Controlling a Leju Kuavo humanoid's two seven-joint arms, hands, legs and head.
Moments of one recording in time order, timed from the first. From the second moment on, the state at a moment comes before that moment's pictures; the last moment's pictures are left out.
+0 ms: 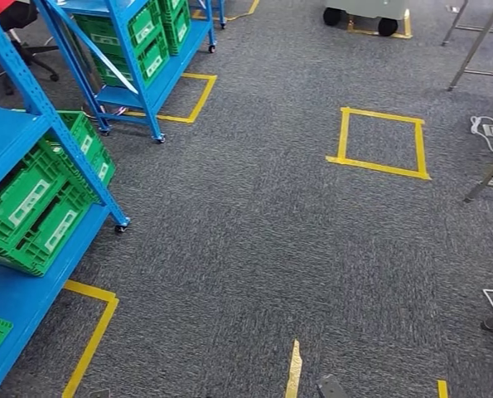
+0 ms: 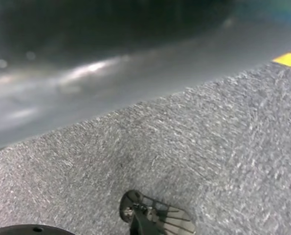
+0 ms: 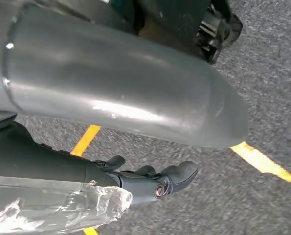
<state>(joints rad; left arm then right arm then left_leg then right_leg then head) -0.05 -0.16 0.70 -0.22 -0.37 0.35 -0.37 -0.07 0.15 -0.60 -0.19 0.87 -0.05 -0.32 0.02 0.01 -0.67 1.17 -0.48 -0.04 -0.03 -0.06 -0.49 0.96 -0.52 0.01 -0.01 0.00</state>
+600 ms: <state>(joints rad) -0.05 -0.16 0.68 -0.21 -0.40 0.36 -0.38 -0.05 0.11 -0.60 -0.19 0.86 -0.01 -0.33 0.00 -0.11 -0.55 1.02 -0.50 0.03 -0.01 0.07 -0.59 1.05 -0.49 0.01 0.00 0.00</state>
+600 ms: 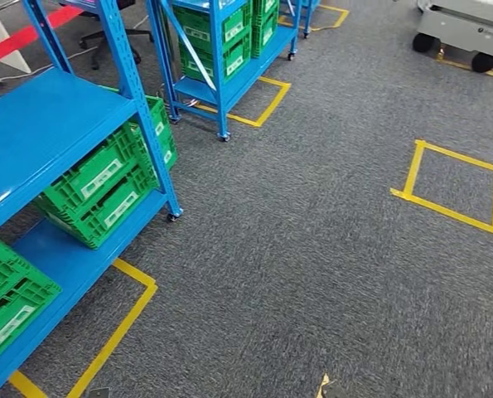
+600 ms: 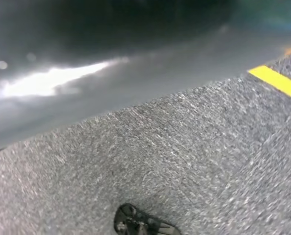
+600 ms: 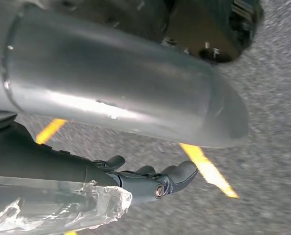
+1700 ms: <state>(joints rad) -0.05 -0.16 0.68 -0.21 -0.40 0.38 -0.40 -0.05 0.12 -0.60 -0.19 0.86 -0.04 -0.34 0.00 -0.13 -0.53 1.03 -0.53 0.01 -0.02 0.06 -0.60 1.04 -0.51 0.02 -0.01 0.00</state>
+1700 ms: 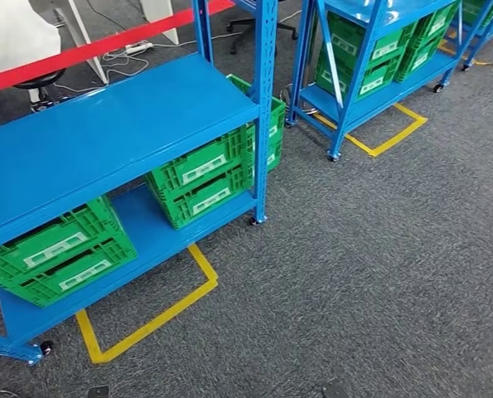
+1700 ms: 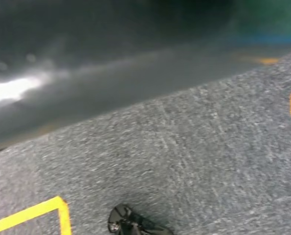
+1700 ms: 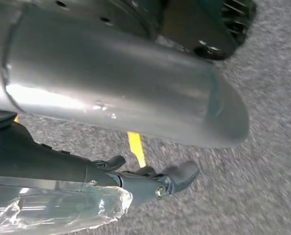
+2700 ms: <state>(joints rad) -0.05 -0.16 0.69 -0.21 -0.40 0.40 -0.39 -0.06 0.14 -0.61 -0.19 0.86 -0.04 -0.34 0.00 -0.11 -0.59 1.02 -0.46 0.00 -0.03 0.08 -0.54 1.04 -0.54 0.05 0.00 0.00</state>
